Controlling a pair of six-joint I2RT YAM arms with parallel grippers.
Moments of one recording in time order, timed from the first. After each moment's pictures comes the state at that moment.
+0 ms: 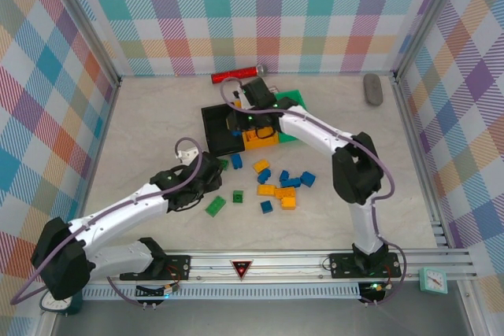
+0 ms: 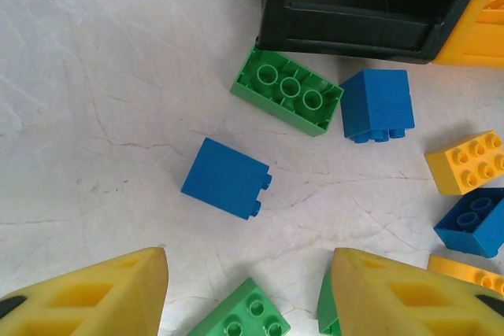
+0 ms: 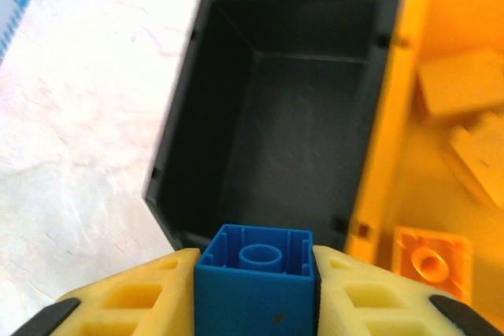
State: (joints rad) left arm -0.76 1.11 0.74 -0.65 -0.39 -0.96; right arm 0.70 2.08 1.82 -0.55 -0.19 0.37
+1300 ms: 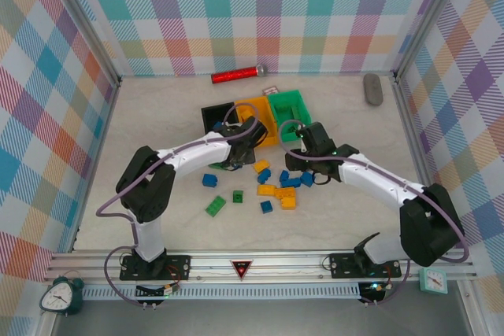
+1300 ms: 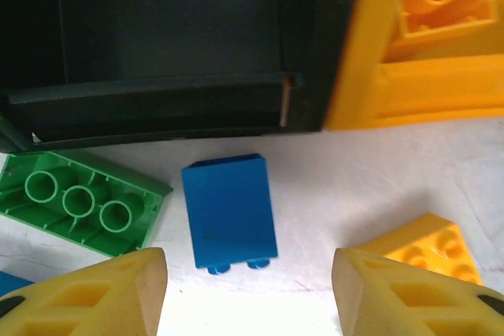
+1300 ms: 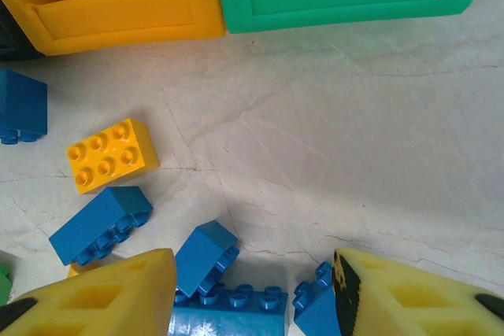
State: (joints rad) left arm -0.72 1.86 1.36 -0.75 -0.30 -0.87; right arm 0.57 1.38 0.87 -0.44 0.04 0.37
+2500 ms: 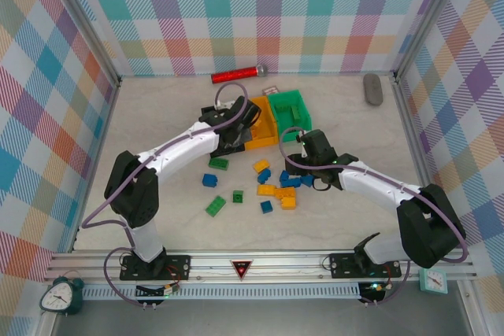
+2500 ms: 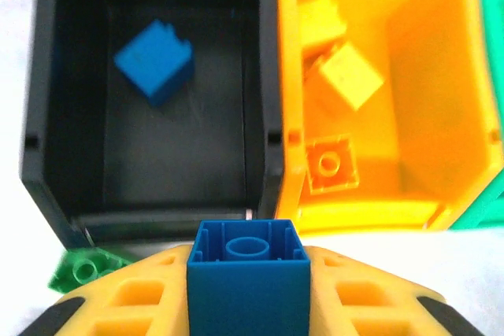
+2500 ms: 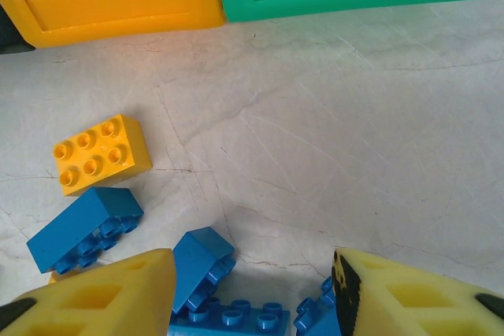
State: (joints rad) left arm -0.67 1.78 1.50 -0.74 -0.40 -0.81; right arm 0.57 1.37 0.76 -0.28 0.03 0.36
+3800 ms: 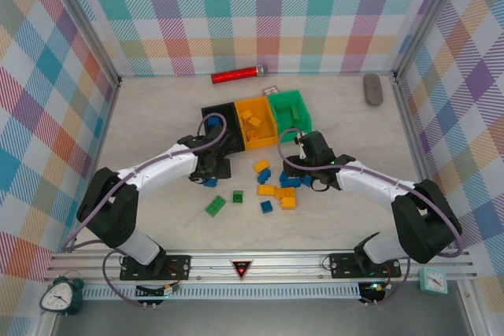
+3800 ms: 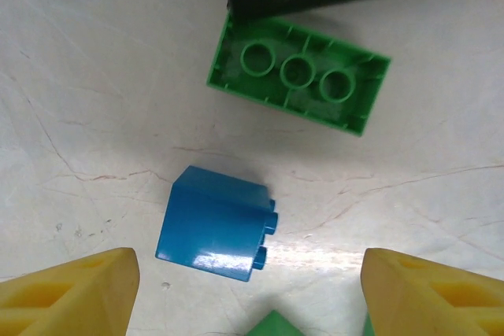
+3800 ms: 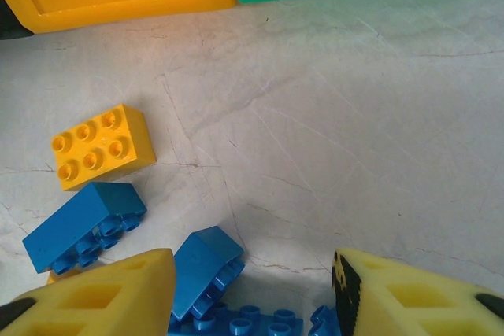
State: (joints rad) left arm -0.60 1.58 1.06 -0.82 -0.20 -0.68; right arm 0.57 1.41 0.74 -0.24 0.00 0.37
